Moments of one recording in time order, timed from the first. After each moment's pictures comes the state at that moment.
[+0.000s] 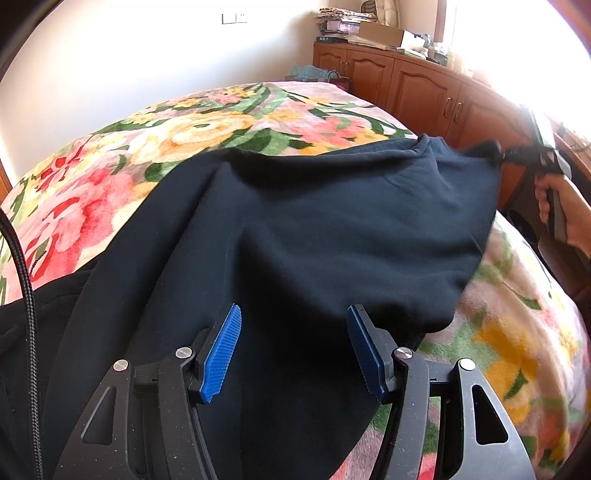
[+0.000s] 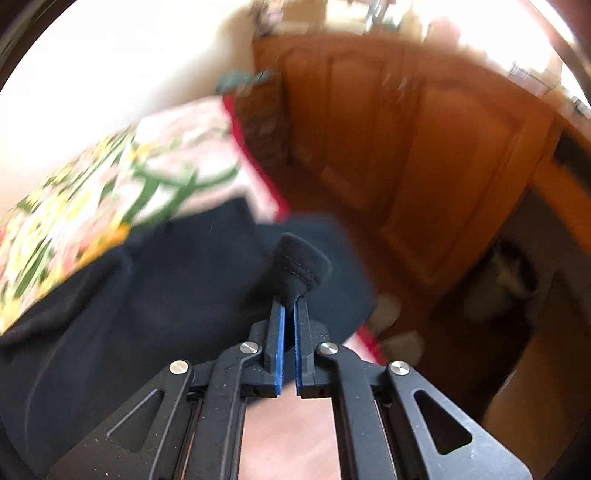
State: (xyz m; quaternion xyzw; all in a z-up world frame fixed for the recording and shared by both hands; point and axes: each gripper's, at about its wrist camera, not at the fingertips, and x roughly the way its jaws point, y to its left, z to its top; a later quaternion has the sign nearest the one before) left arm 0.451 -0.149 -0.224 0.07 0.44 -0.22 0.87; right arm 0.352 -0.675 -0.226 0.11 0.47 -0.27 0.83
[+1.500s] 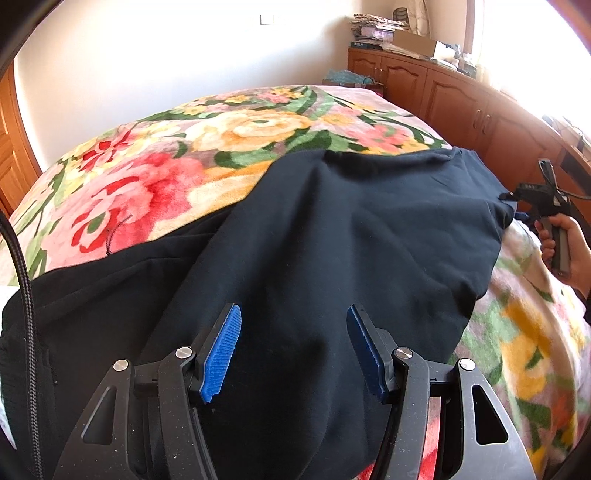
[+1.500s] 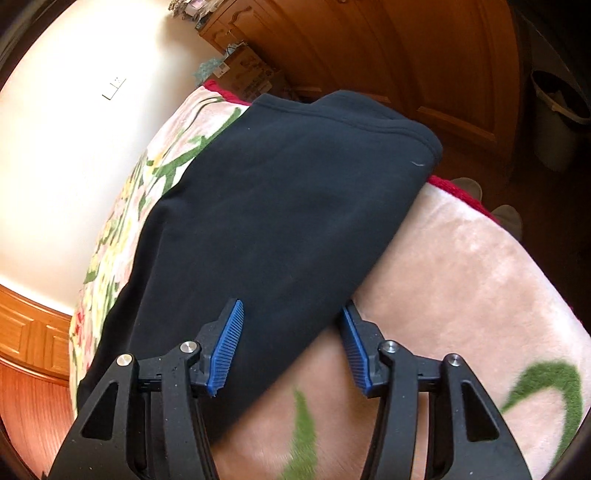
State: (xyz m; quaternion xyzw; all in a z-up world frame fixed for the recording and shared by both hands) left arm 0.429 -0.087 -0.204 0.06 0.44 -0.16 0.88; right arm 0.314 -0.656 -0.309 0.41 0.46 -0.20 0.76
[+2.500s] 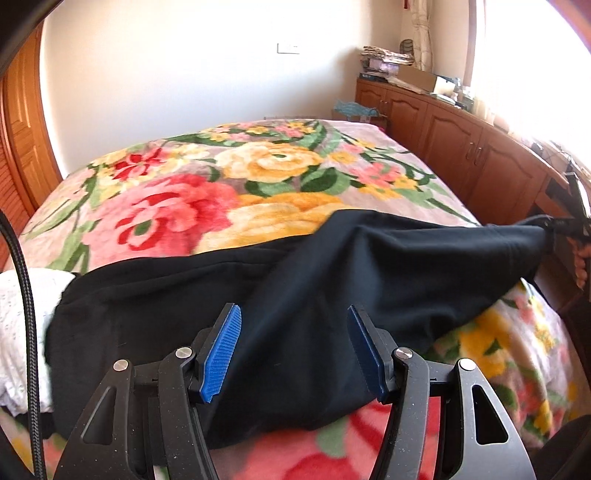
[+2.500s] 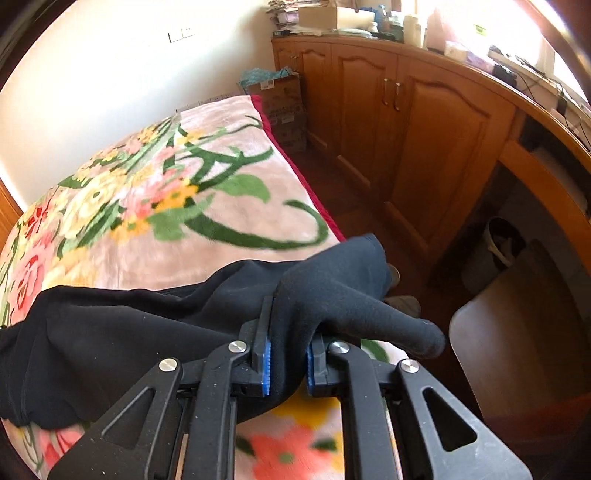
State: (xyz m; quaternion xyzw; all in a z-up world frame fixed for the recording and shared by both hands) left arm 0.359 -0.023 -0.128 0.03 0.40 -0.15 0.90; right arm 0.240 -0.599 -0.147 0.14 0.51 -0.21 0.82
